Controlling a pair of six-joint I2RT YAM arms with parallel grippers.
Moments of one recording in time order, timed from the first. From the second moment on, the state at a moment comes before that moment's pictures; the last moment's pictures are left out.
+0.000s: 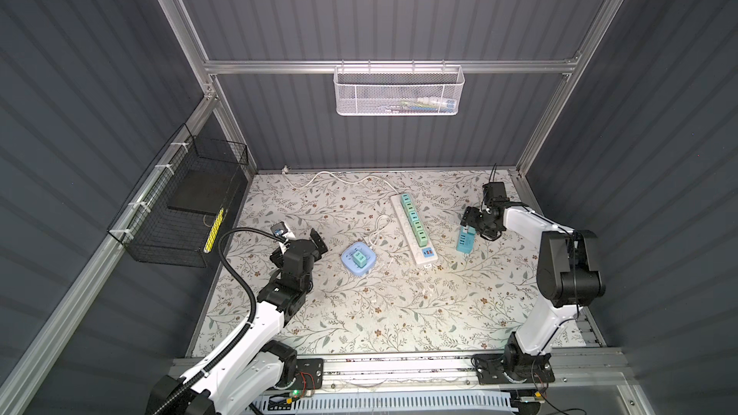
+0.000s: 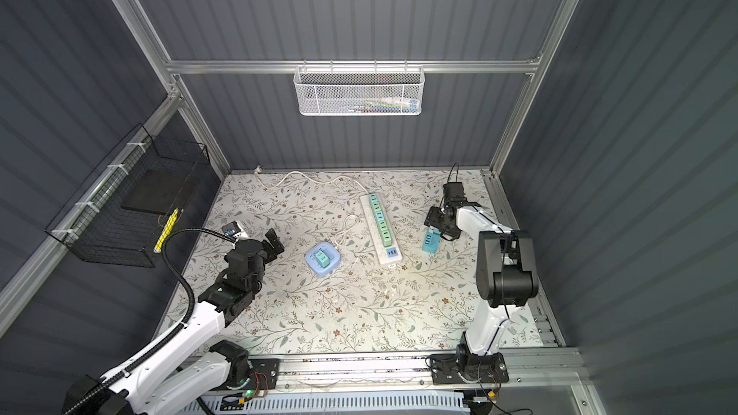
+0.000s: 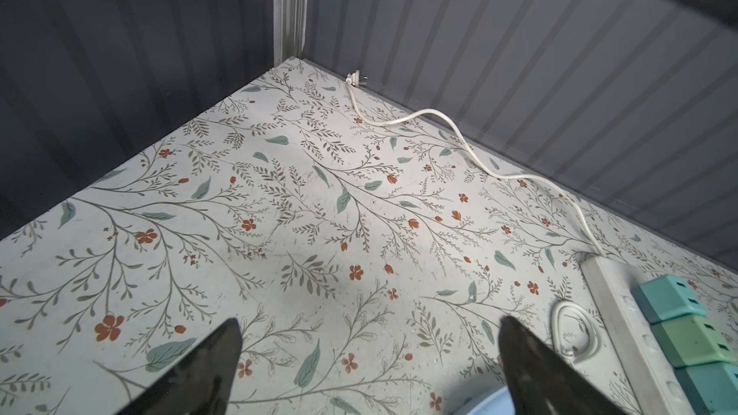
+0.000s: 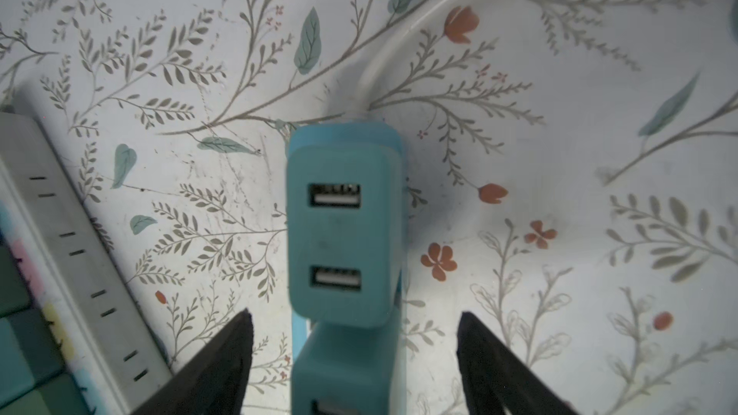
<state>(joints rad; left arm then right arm) -0.44 0.90 0.49 -0.02 -0.59 -0.55 0.04 1.83 1.20 -0.48 -0.05 0.44</state>
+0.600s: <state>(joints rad) -0.44 0.84 0.49 -0.02 -0.55 -0.54 0.13 1.94 1.31 -0.59 0.03 0.40</state>
